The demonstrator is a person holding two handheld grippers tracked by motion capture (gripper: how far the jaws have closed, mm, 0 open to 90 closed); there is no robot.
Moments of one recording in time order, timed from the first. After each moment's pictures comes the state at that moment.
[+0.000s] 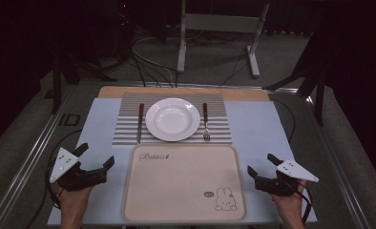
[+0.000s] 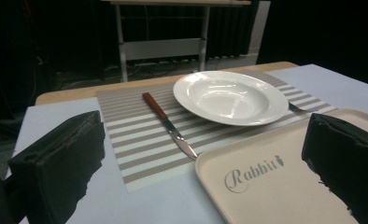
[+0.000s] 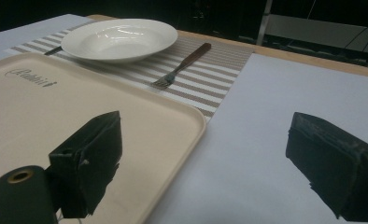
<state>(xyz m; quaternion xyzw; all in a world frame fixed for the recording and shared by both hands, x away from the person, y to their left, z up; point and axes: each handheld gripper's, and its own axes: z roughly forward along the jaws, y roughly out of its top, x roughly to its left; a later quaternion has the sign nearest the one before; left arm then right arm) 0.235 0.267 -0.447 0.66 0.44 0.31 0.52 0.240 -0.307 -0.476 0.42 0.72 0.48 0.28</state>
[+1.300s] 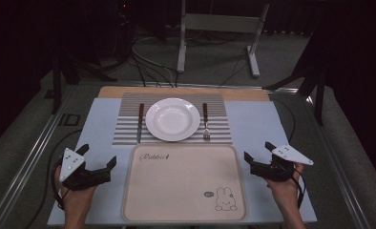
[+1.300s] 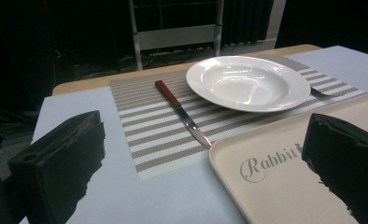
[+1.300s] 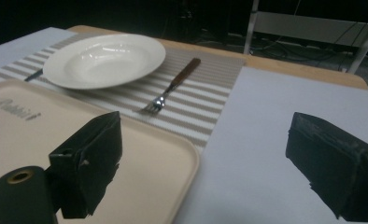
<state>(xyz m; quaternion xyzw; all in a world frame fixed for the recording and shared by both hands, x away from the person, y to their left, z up) 0.239 0.258 -0.454 0.68 0.45 0.33 0.48 0.271 -0.289 -0.446 0.45 0.70 0.47 0.28</state>
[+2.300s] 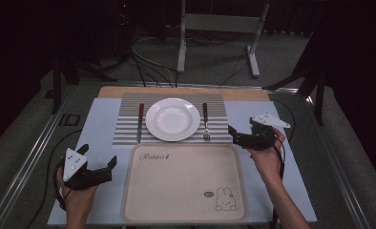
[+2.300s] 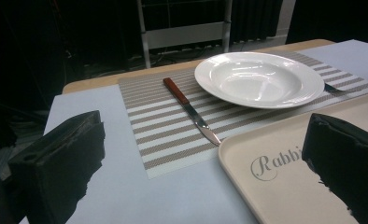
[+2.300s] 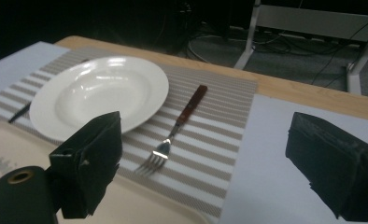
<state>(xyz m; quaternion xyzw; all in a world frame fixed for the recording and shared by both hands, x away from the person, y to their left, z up) 0.240 0.257 -0.459 0.68 0.45 0.34 0.47 0.343 -0.242 -0.411 0.47 0.71 0.45 0.27</state>
